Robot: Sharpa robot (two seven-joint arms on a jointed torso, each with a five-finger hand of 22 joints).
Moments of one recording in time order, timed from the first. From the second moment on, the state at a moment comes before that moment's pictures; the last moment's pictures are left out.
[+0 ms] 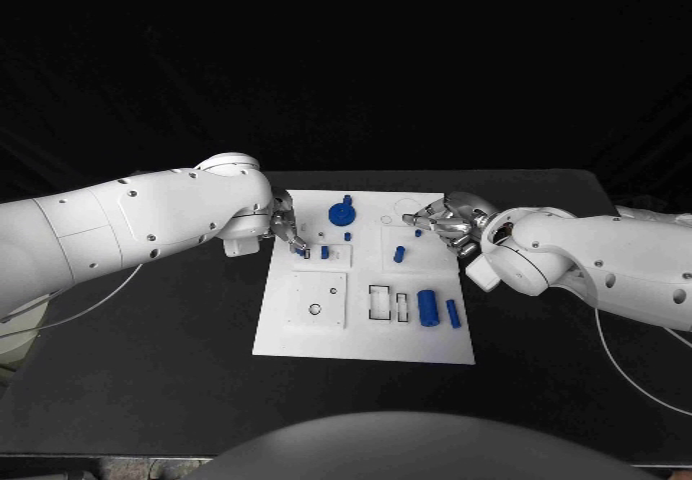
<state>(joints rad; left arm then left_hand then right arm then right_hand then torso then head) 1.39 -0.55 -0.23 1.25 -0.96 0.19 -0.66 1.43 -0.03 0.12 0.30 0.61 1.03 0.05 0.30 0.84 1.47 -0.02 1.57 1.31 1.46 -0.05 1.57 1.31 0.01 1.47 0.07 1.57 1.31 1.25 -0.86 -0.21 1.55 -0.61 -0.37 -0.15 1.30 0.19 -0.06 0.28 0.32 0.71 0.19 0.20 0.08 1.47 0.16 1.58 1.31 1.47 0.10 1.57 1.31 0.01 1.47 0.21 1.57 1.31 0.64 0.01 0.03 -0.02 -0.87</state>
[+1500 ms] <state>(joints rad) 1.37 -0.52 -0.23 1.21 -0.97 0.21 -0.63 1.44 -0.03 0.13 0.31 0.59 1.02 0.05 0.31 0.85 1.47 -0.02 1.57 1.31 1.46 -0.05 1.57 1.31 0.01 1.47 0.07 1.57 1.31 1.25 -0.86 -0.21 1.55 -0.61 -0.37 -0.15 1.30 0.19 -0.06 0.28 0.32 0.71 0.19 0.20 0.08 1.47 0.16 1.57 1.31 1.47 0.10 1.57 1.31 0.01 1.47 0.21 1.57 1.31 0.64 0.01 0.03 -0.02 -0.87</state>
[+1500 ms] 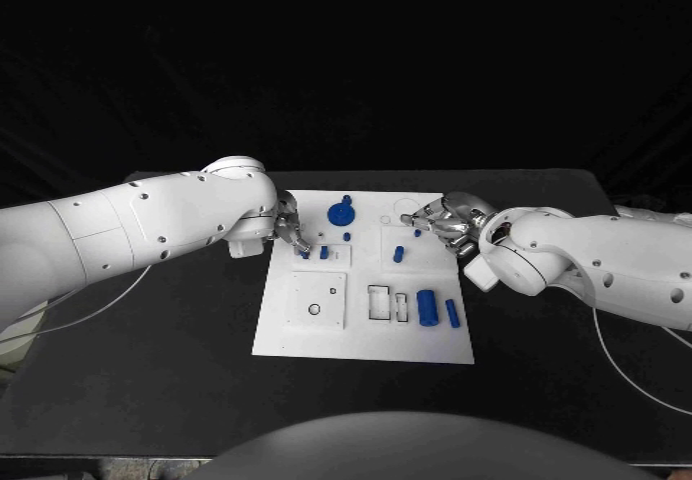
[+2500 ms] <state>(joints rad) 1.37 -0.51 -0.22 1.19 -0.97 0.22 -0.63 1.44 -0.03 0.14 0.31 0.59 1.02 0.05 0.31 0.85 1.47 -0.02 1.57 1.31 1.46 -0.05 1.57 1.31 0.01 1.47 0.07 1.57 1.31 1.25 -0.86 -0.21 1.55 -0.61 -0.37 -0.15 1.30 0.19 -0.06 0.28 0.32 0.71 0.19 0.20 0.08 1.47 0.16 1.58 1.31 1.47 0.10 1.57 1.31 0.01 1.47 0.21 1.57 1.31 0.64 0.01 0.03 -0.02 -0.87</state>
